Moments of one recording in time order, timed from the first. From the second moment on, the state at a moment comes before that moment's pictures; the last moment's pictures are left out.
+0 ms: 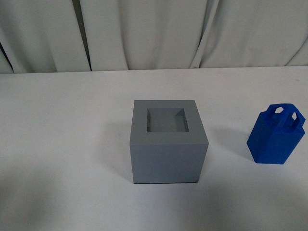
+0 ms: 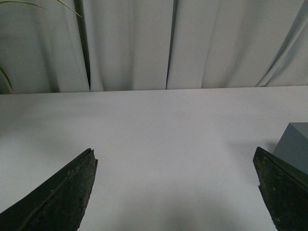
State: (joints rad) left arm 0.00 0.00 0.02 0.00 0.00 0.00; right arm 0.00 0.00 0.01 0.00 0.00 -0.01
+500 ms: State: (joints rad) left arm 0.00 0.00 0.02 0.00 0.00 0.00; right arm 0.00 0.00 0.01 0.00 0.00 -0.01
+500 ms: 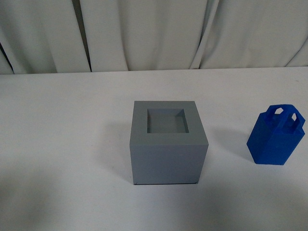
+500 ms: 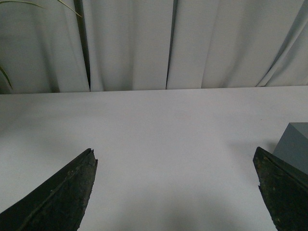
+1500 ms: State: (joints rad) left arm 0.00 0.00 0.02 0.00 0.00 0.00; right arm -0.11 0.07 0.00 0.12 -0.33 -0.04
